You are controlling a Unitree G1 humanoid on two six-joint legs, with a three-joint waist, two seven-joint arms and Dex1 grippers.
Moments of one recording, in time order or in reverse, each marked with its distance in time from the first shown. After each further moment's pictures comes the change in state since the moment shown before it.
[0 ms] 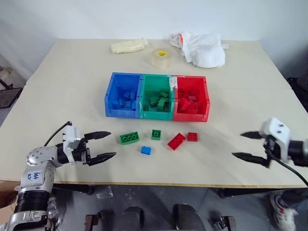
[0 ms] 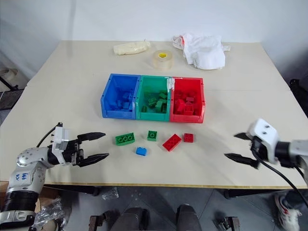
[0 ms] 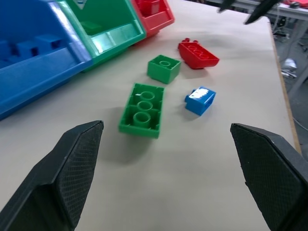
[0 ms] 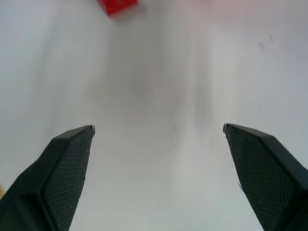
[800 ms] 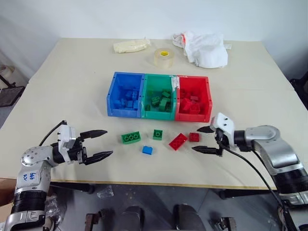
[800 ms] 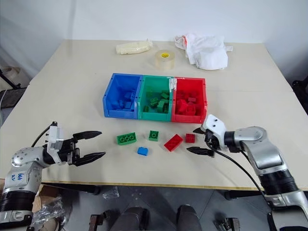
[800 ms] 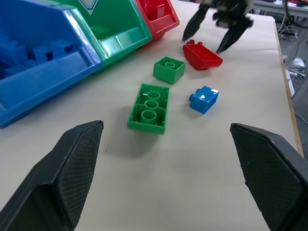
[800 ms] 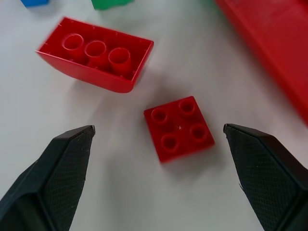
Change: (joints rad) left arm 0.020 0.008 0.019 -0.052 -0.011 -0.006 0.002; right arm -0.500 0.290 0.504 0.198 -0.128 -0.045 -0.045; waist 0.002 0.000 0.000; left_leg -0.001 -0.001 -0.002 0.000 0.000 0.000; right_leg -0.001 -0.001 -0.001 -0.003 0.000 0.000
